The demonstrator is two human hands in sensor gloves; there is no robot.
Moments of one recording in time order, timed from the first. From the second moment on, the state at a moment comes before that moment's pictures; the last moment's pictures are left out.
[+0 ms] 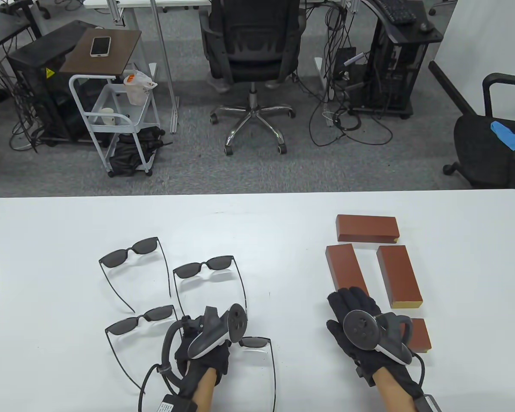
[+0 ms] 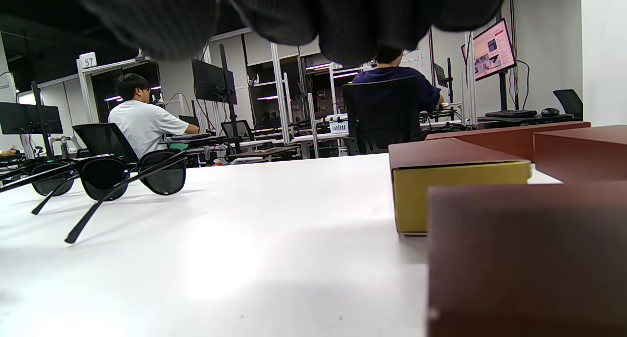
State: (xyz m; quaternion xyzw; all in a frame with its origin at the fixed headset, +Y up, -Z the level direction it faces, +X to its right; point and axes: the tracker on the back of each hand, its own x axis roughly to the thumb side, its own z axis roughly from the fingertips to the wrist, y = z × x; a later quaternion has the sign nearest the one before) left_hand -0.113 -0.715 -0.297 -0.16 -0.05 -0.04 0.98; right_hand 0.187 -0.710 -0.297 0.12 -0.09 0.98 0.10
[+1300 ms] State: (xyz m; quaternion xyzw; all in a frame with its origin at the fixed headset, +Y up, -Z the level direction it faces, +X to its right) left_hand -0.125 -0.696 -0.284 -0.08 -0.13 0.59 0.79; right_hand 0.178 -0.703 -0.294 0.11 -0.08 0.85 0.51
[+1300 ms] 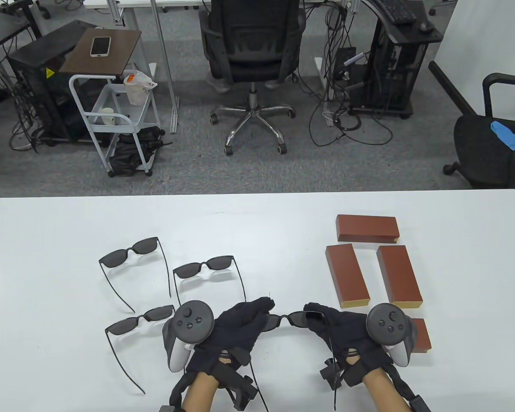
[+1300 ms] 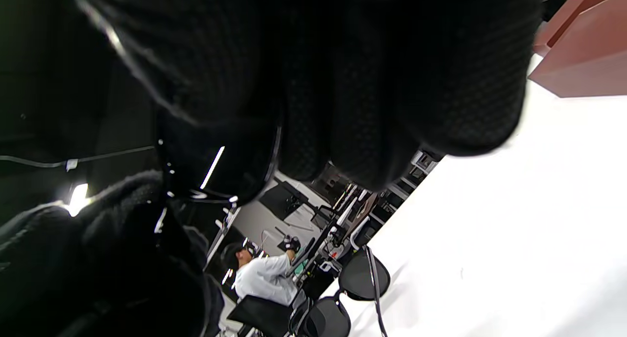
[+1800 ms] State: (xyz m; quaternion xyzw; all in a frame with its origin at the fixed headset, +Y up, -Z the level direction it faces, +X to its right) left_hand -0.119 -0.719 -0.285 -0.16 -0.16 0.78 0.58; right_hand 0.177 -0.714 -0.281 -0.06 -0.05 0.76 0.64
